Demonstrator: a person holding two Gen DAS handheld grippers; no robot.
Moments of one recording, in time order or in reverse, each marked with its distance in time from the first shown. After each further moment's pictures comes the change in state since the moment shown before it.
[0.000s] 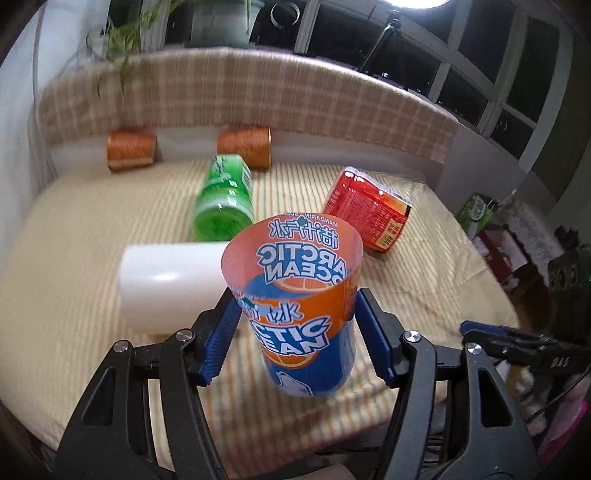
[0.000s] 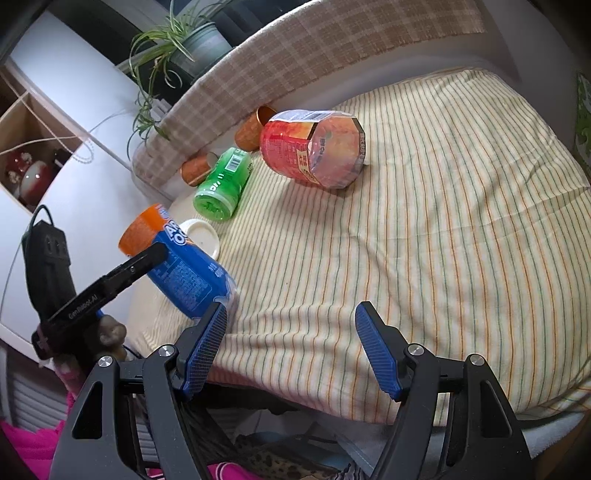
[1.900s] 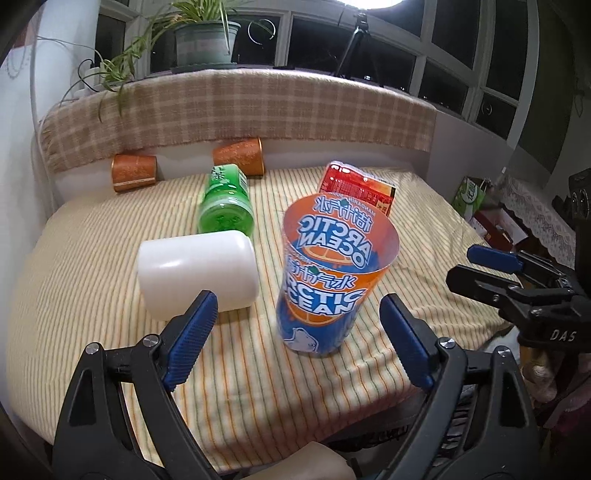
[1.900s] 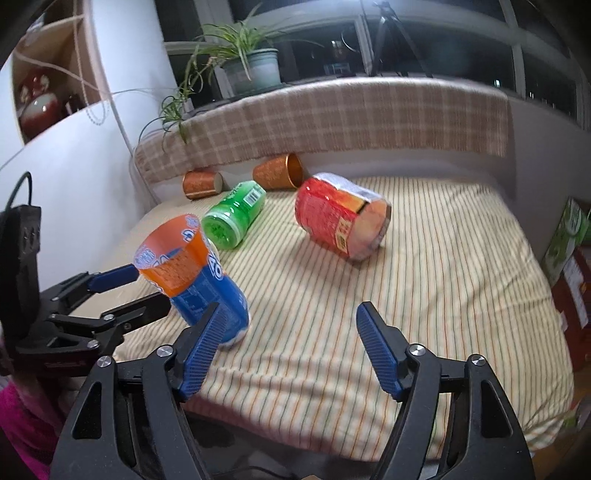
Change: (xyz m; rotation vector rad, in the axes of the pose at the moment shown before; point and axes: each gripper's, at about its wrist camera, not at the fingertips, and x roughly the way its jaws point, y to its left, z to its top) left arm -0.027 -0.002 -0.028 0.094 -0.051 -0.001; right arm -0.003 0.078 -0.006 -0.325 -0.210 -0.235
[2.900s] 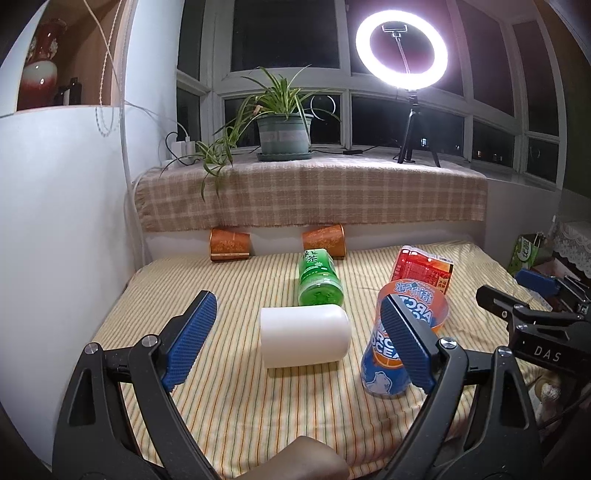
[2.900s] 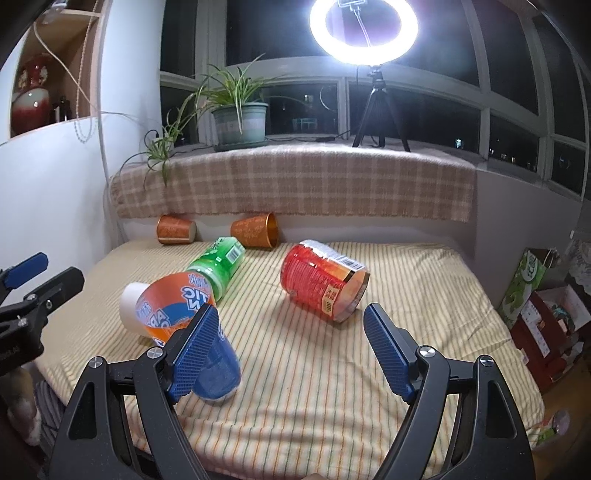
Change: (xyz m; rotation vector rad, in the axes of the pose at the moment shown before) left arm -0.073 0.027 0.003 -0.020 -0.310 0.282; right arm -0.016 0.044 0.009 -0.053 -0.228 -0.215
